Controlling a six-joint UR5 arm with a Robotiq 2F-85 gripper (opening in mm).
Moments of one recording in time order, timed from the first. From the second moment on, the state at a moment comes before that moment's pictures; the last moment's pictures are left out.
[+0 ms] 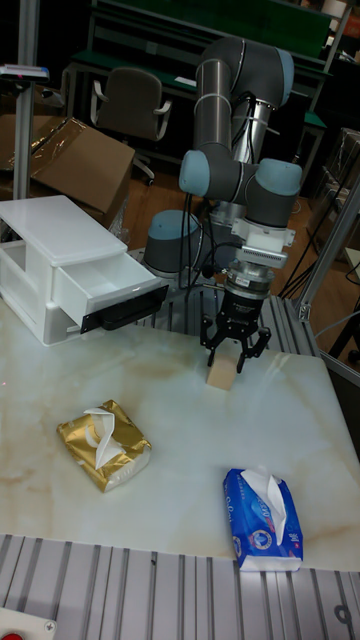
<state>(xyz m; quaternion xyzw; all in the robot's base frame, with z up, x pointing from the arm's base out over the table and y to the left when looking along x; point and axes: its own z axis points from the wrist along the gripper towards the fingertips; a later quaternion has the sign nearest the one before) 0.385 0.142 0.033 0.06 0.99 0.02 0.12</state>
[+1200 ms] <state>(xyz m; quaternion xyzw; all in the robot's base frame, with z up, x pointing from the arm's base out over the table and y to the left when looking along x) 0.388 0.112 0.100 0.07 0.99 -0.02 0.10</state>
